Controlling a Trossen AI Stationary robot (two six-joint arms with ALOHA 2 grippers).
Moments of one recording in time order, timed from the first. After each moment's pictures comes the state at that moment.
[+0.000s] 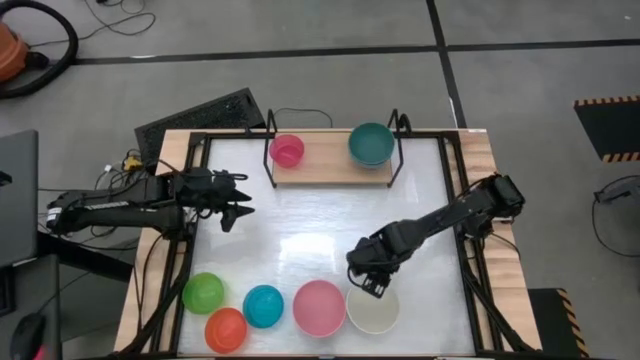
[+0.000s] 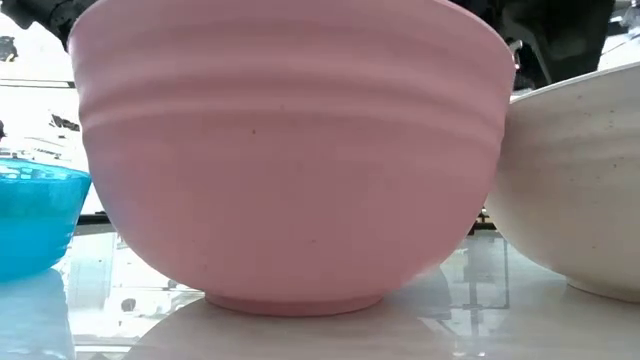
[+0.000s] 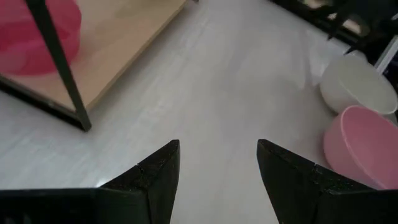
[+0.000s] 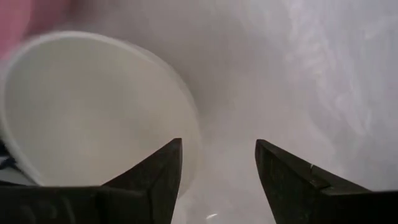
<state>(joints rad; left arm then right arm) 0.18 0.61 0.57 -0.51 0.04 -0.37 0.38 1.76 1.41 -1.15 -0.15 0.93</state>
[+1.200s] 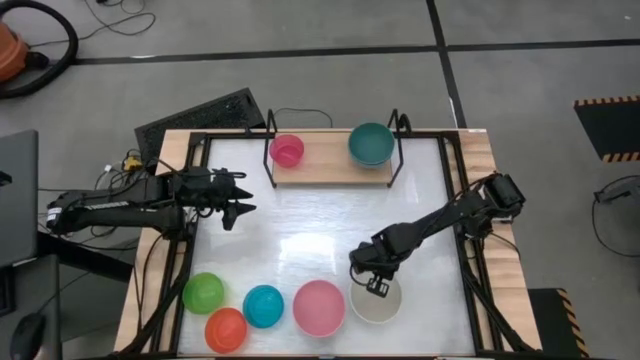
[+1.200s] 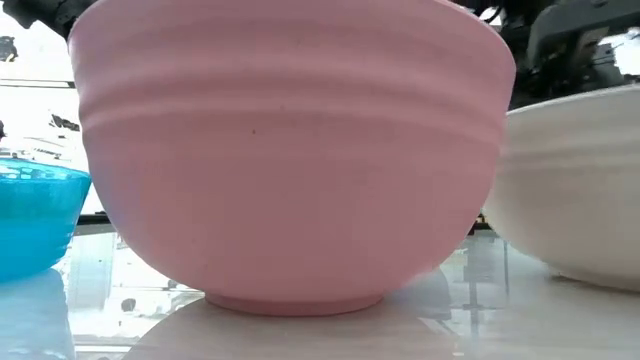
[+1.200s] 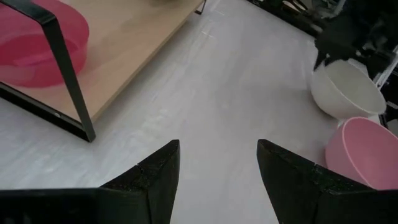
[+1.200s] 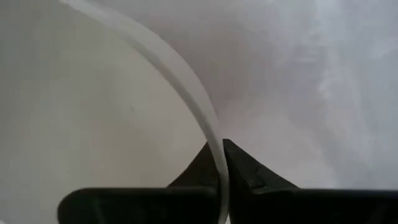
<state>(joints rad) 0.18 0.61 0.57 -0.48 0.01 -0.37 0.34 1.75 1.18 -0.93 -0.18 0.77</state>
